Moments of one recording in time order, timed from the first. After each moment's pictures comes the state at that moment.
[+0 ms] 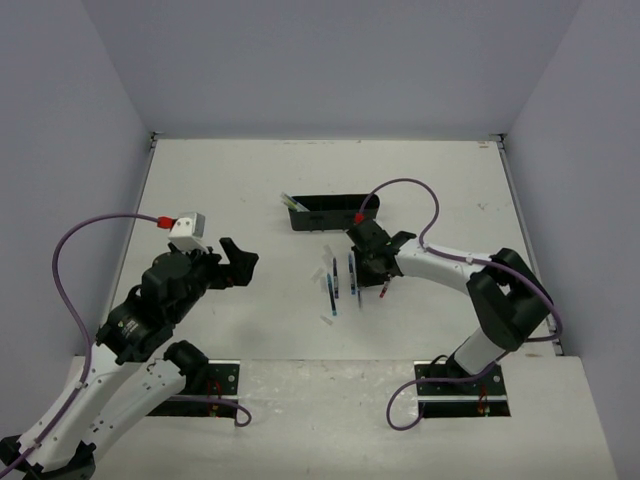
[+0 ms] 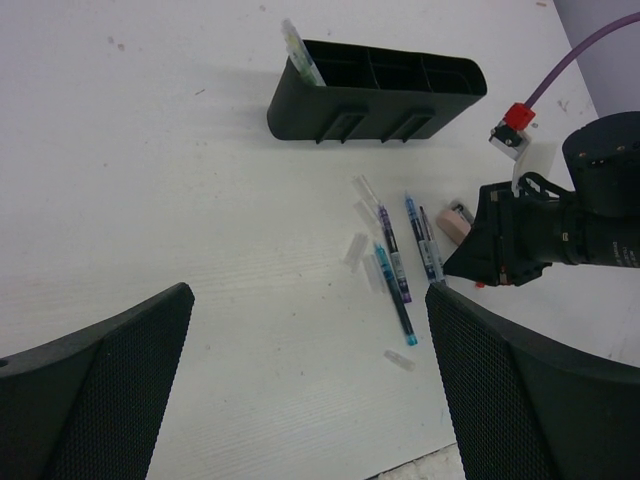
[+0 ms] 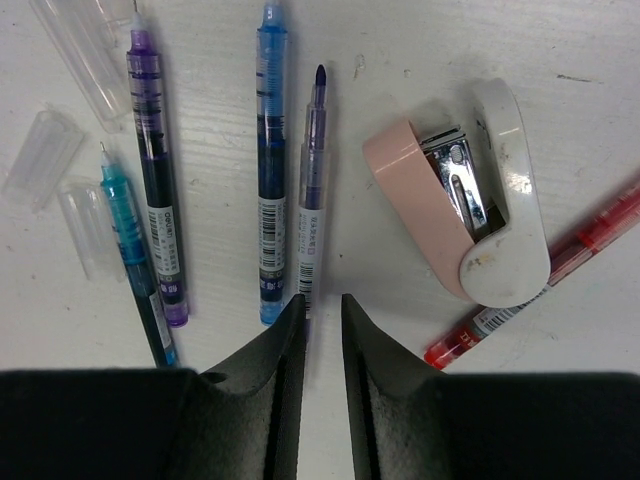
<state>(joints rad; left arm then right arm) -0.62 0.51 0.75 -0.62 -0.24 -0.54 0.71 1.62 0.93 -0.50 0.10 0.60</state>
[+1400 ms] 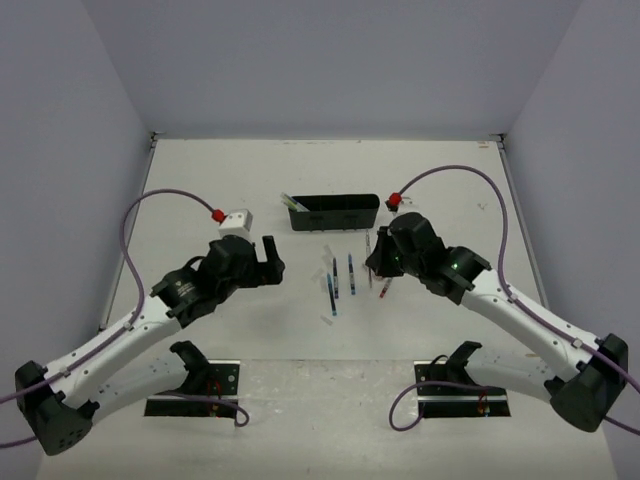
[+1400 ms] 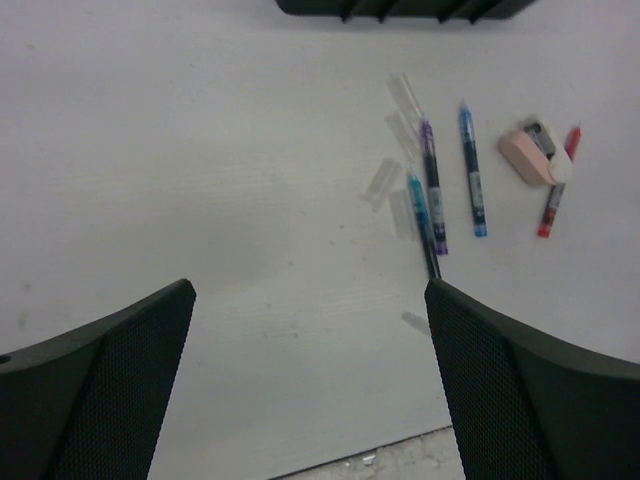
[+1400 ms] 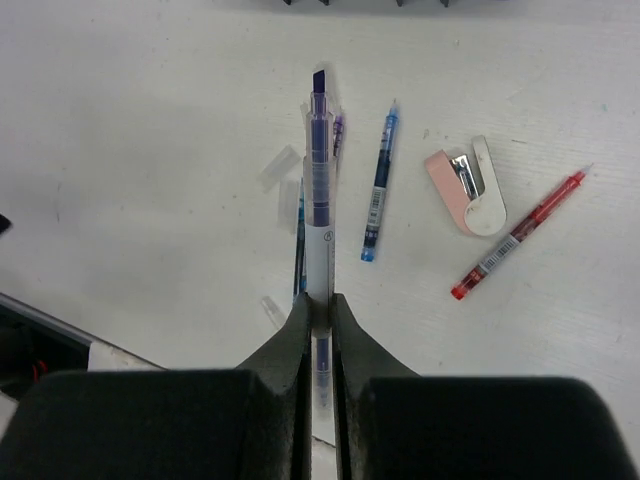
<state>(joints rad) -0.76 0.86 0.75 -0.59 -0.31 -0.67 0.74 1.08 0.92 -0.60 0.13 0.62</state>
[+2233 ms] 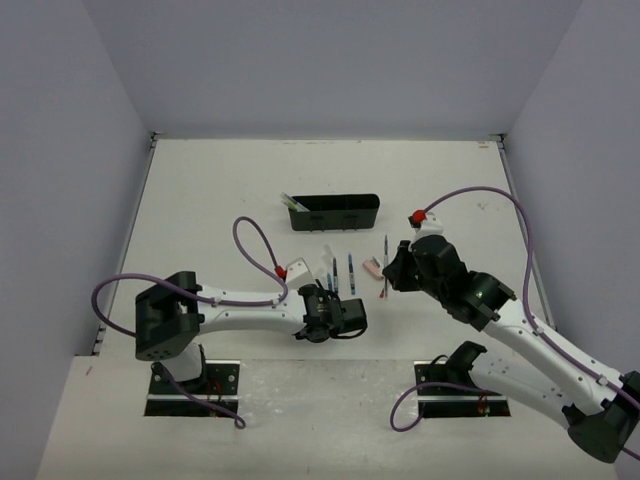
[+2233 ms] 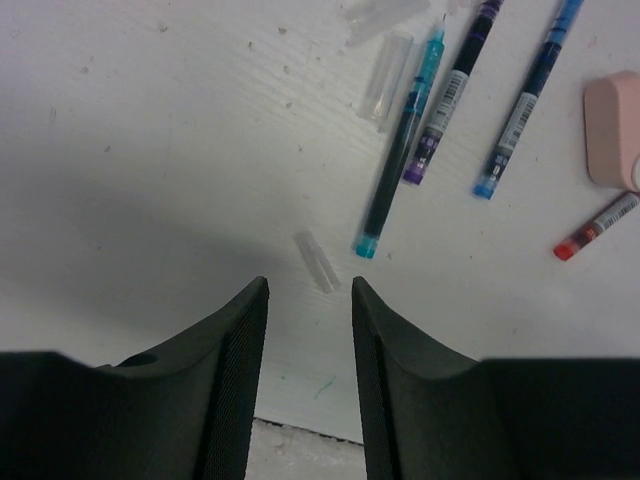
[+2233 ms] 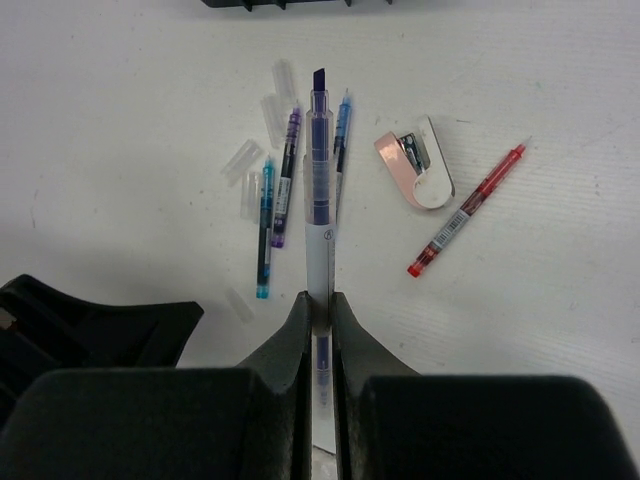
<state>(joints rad) -1.35 1.65 1.10 -0.95 -0.68 -1.89 0.74 0.83 0.76 -0.60 0.20 0.62</state>
